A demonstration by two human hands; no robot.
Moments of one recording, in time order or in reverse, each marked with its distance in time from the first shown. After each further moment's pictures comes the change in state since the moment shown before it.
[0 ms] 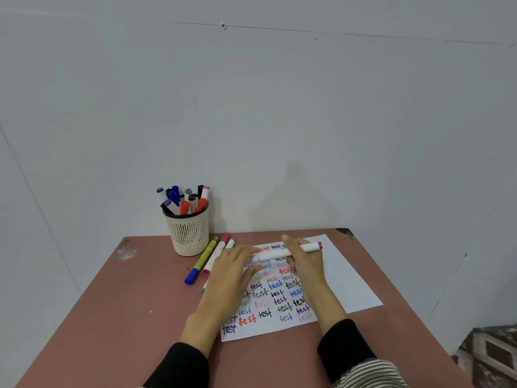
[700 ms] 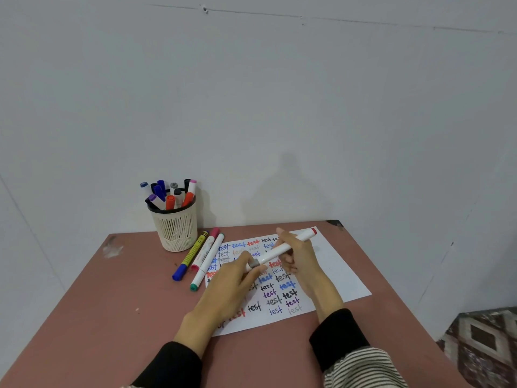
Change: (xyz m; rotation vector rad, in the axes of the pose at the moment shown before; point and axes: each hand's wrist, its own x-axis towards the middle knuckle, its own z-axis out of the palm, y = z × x) left_hand -0.005 0.015 0.011 -0.304 -0.225 -0.125; right_hand 0.008 -0.003 -0.017 0.010 -0.156 0.154
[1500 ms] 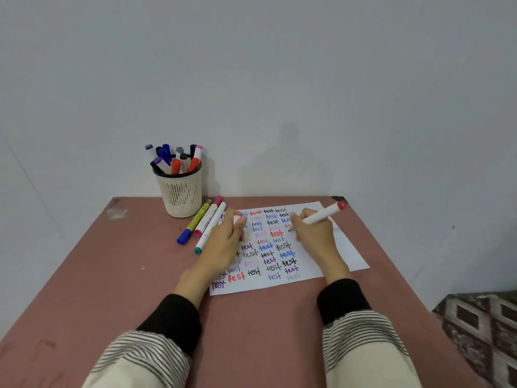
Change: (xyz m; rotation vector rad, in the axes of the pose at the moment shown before) left_hand 0.006 -0.012 -0.007 -0.189 0.186 -0.130; right_hand 0.003 0.016 -0.025 -0.476 0.214 -0.220
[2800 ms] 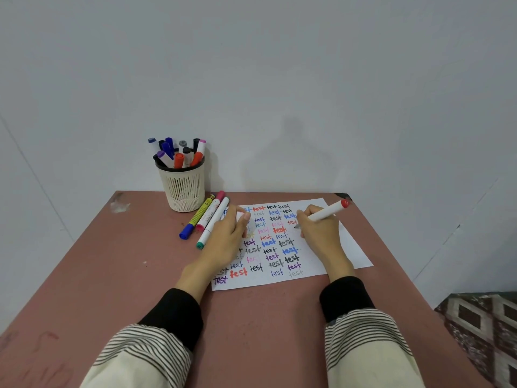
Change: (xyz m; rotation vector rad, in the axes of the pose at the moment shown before) left_hand 0.001 0.001 -0.001 0.032 -0.024 -0.030; right_hand 0.007 0.008 0.001 -0.082 0.028 -0.012
